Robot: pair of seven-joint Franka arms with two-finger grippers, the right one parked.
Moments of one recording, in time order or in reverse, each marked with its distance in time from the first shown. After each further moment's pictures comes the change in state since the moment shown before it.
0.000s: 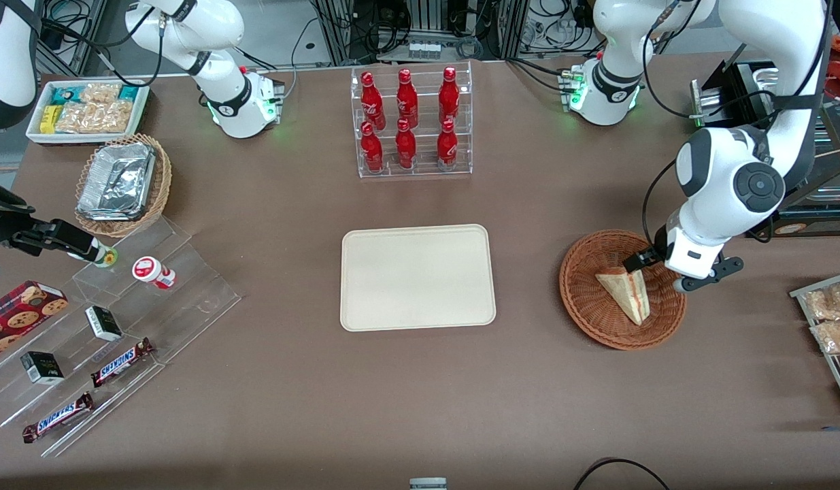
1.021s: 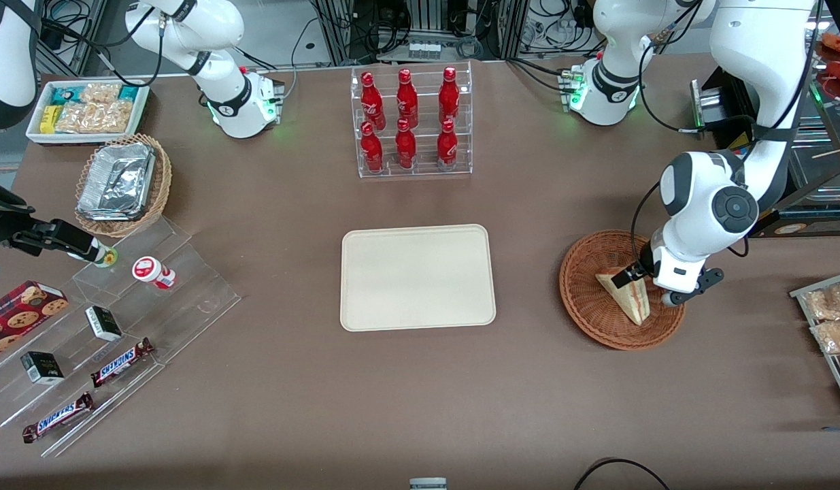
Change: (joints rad) arm -0.002 0.108 -0.006 0.000 -0.001 0.108 -0.065
